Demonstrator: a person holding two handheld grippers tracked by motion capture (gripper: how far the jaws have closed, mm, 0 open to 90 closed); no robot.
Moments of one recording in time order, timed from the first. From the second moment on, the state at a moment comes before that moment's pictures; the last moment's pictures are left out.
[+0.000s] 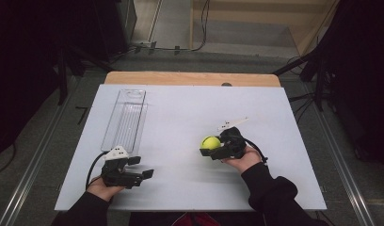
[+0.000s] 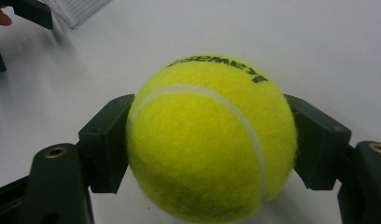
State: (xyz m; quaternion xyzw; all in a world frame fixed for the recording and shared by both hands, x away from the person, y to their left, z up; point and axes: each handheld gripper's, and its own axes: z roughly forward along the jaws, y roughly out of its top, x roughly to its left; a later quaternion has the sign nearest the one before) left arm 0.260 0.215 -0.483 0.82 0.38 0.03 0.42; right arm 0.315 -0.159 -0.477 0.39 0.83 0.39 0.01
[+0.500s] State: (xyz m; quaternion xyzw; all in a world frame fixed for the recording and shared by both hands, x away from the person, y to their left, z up) left arm 0.260 0.216 -0.483 0.82 0.38 0.03 0.42; right arm 0.320 -0.140 -0.472 0.39 0.83 0.40 0.00
